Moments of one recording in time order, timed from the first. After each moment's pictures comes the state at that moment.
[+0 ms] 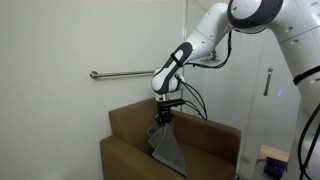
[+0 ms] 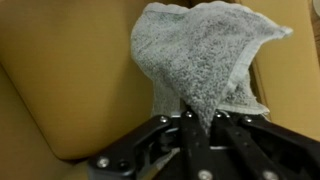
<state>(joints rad) 0.02 0.44 -0.05 -2.04 0.08 2.33 0.23</state>
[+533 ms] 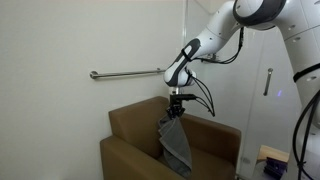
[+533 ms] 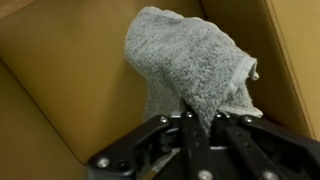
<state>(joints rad) -0.12 0.38 -0.07 -2.08 0.20 2.33 0.10</state>
